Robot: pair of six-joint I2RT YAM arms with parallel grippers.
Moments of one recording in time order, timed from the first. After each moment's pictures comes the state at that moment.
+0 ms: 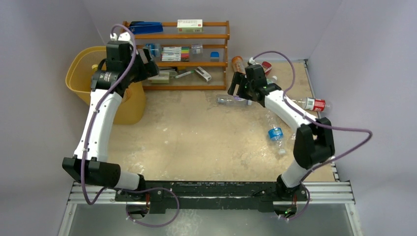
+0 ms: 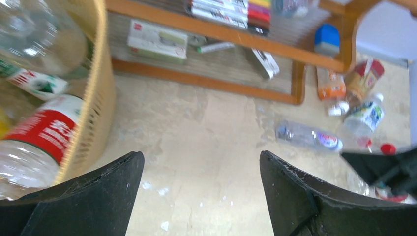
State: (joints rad) left arm -0.09 1.44 1.73 -0.84 -0.02 -0.39; right arm 0.38 1.61 1.26 -0.38 0.06 0.55
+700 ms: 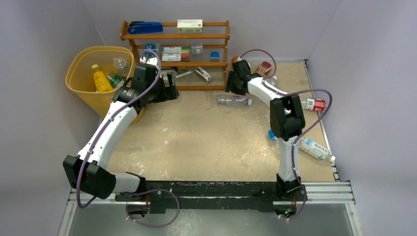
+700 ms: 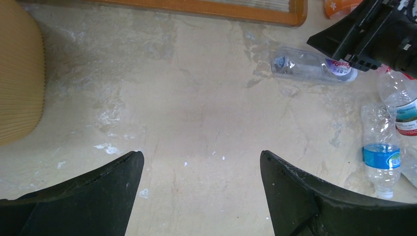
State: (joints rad) left arm -0.30 1.33 1.35 -0.73 -0.01 -0.44; right arm 0.36 2.14 1.70 -0.44 0.12 0.49
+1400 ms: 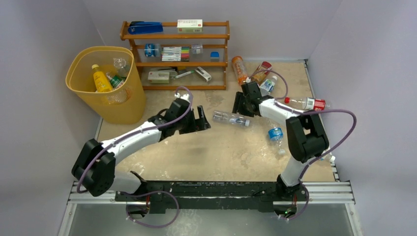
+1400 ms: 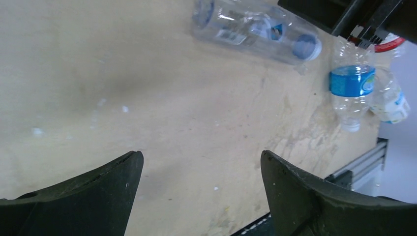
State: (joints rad) left arm -0.63 1.35 0.89 -0.29 0.07 -0.73; right arm 0.38 1.78 1.14 -0.30 0.08 0.53
